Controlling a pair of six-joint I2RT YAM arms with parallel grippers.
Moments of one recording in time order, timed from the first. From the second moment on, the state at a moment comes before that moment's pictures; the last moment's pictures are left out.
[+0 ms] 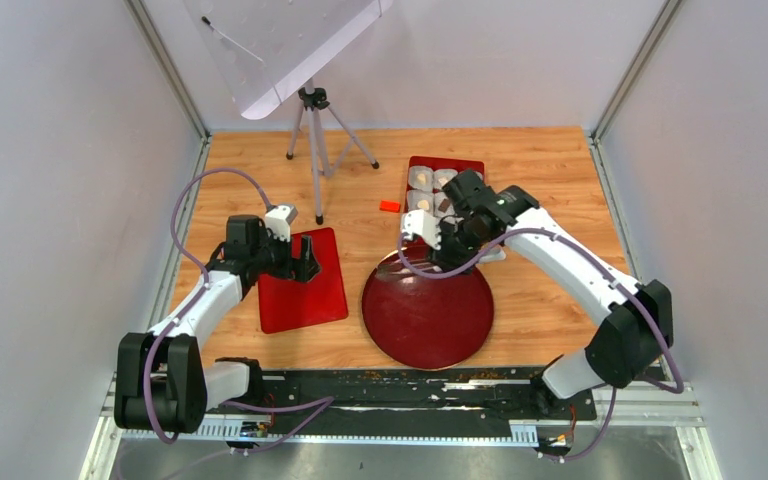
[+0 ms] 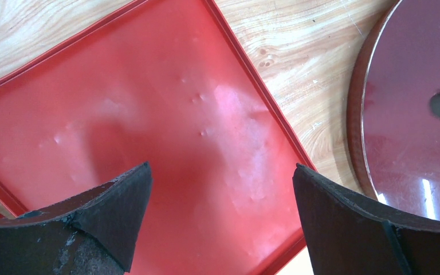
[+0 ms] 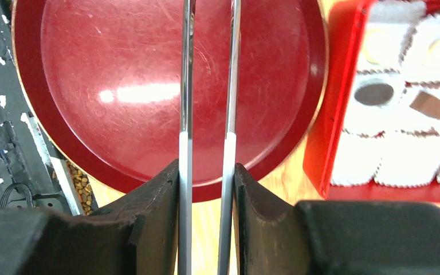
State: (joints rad) left arm -0.06 1.18 0.58 -0.19 0.46 0.03; right arm 0.63 1.51 1.35 -1.05 -0.34 -0.83
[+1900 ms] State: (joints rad) left arm -0.06 1.18 0.58 -0.18 0.46 0.03; right arm 0.20 1.86 1.88 -1.41 -0.06 -1.09
